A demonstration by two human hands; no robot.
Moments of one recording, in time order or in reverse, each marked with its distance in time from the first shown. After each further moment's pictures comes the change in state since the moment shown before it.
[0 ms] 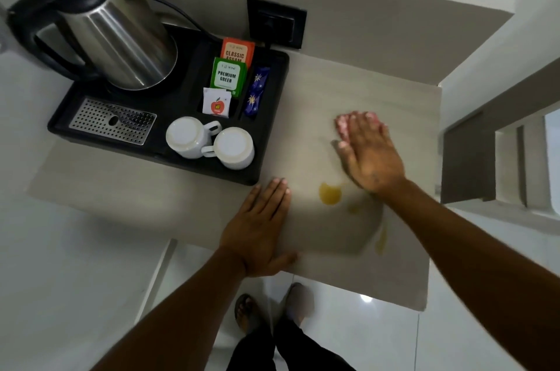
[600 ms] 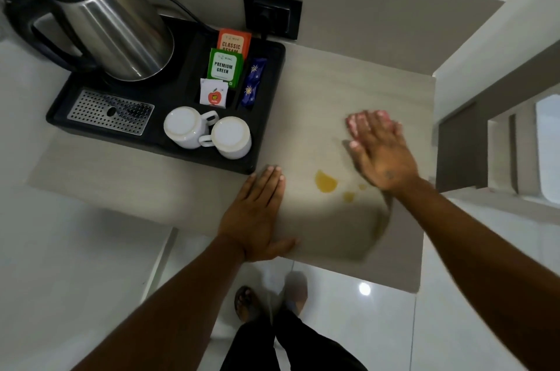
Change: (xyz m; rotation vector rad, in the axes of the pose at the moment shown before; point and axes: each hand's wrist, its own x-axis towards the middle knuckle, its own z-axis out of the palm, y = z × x) left_hand 0.001 0.001 -0.001 0.017 -0.012 -0.045; right_hand -0.025 0.030 -0.002 -0.006 -0.040 0.025
